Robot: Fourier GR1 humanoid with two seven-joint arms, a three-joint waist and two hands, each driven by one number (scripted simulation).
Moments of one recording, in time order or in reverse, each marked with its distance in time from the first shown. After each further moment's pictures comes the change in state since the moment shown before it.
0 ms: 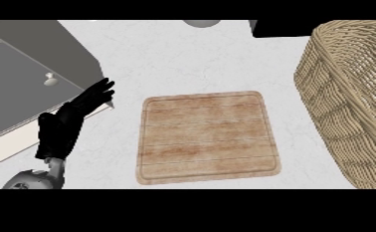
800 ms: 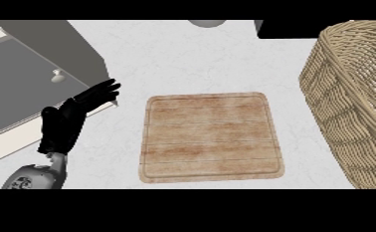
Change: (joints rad) left arm -0.031 -0.016 0.017 0.028 -0.007 -0.040 0.007; right arm 0.275 0.018 -0.137 0.126 -0.016 -0.067 -0.269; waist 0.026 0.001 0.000
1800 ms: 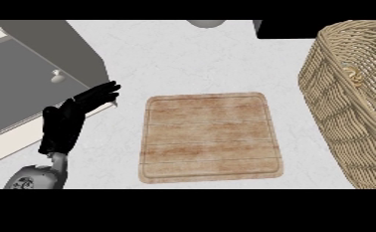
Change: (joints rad) left arm 0.005 -0.027 0.024 0.003 -0.031 -0.002 0.007; right arm 0.092 0.115 -0.300 0.064 -0.077 -0.322 -0.145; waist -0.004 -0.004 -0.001
